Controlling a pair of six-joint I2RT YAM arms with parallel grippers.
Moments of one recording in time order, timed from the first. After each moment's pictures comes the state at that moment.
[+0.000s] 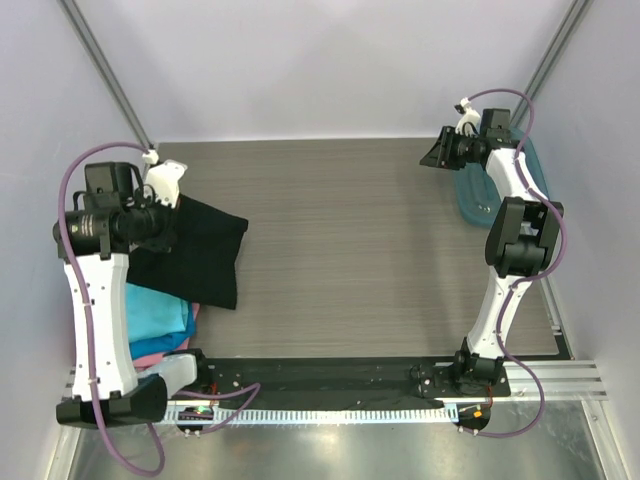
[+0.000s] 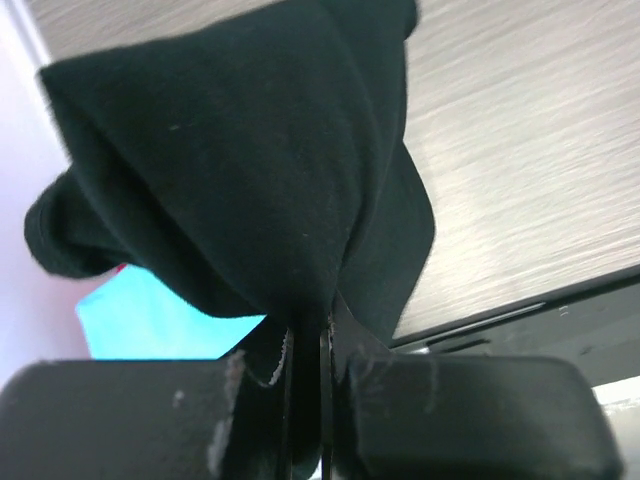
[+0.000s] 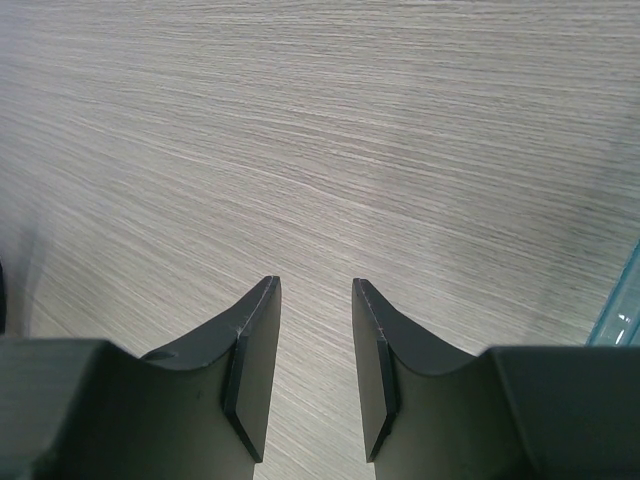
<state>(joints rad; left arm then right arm) 0.11 1.15 1.63 -1.37 0.23 0.43 -0.14 2.11 1.83 -0.48 -0.69 0.06</state>
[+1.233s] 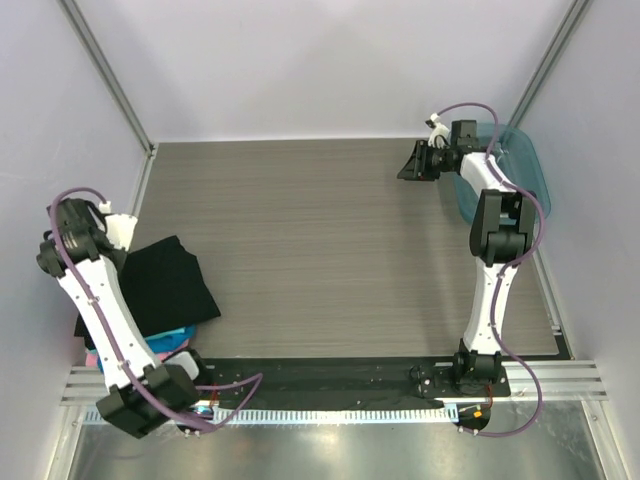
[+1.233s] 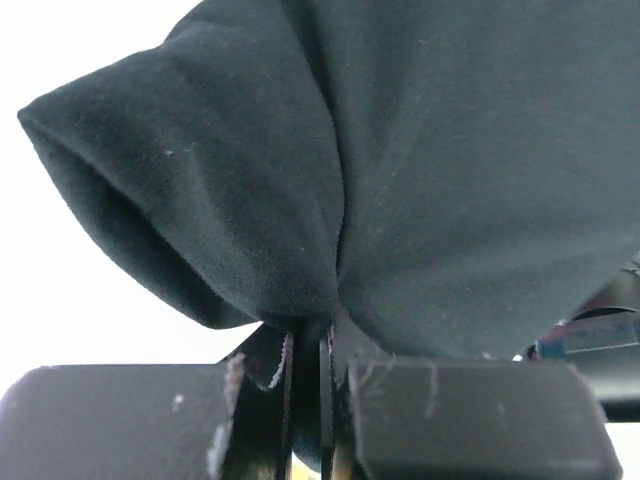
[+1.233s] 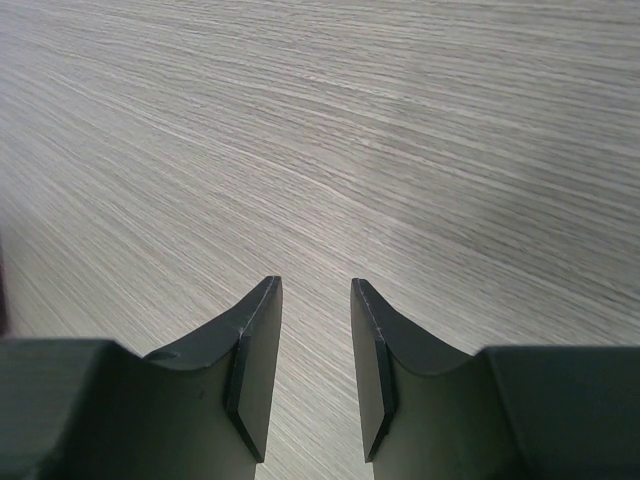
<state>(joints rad) 0.55 1.07 1.34 -1.38 -0.17 0.74 -0.05 2.27 1.87 -0.46 -0.70 0.08</state>
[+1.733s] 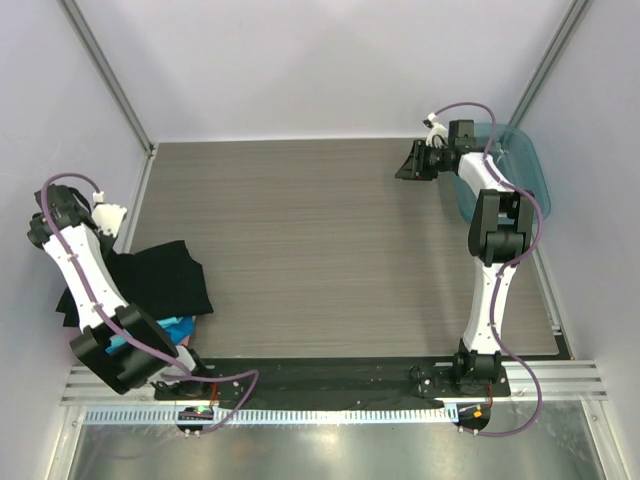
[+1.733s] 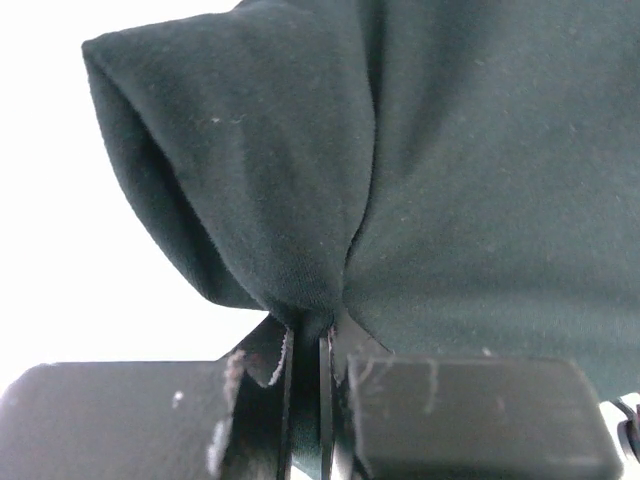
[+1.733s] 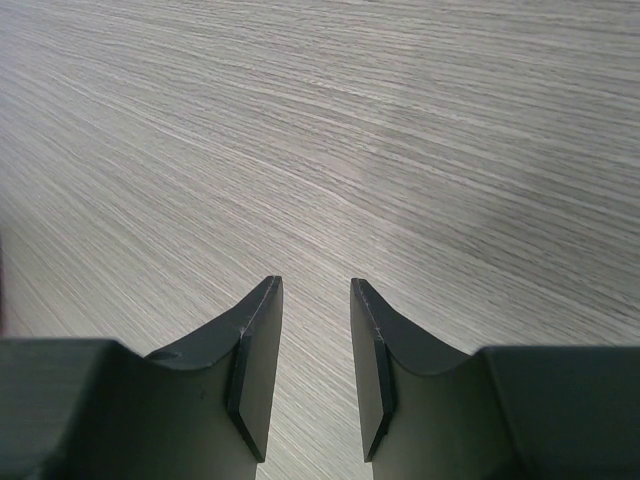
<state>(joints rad) 0.65 1.33 1.37 -1.20 -0.13 0.89 -0.04 2.28 1.88 -0.44 -0.70 0.08</state>
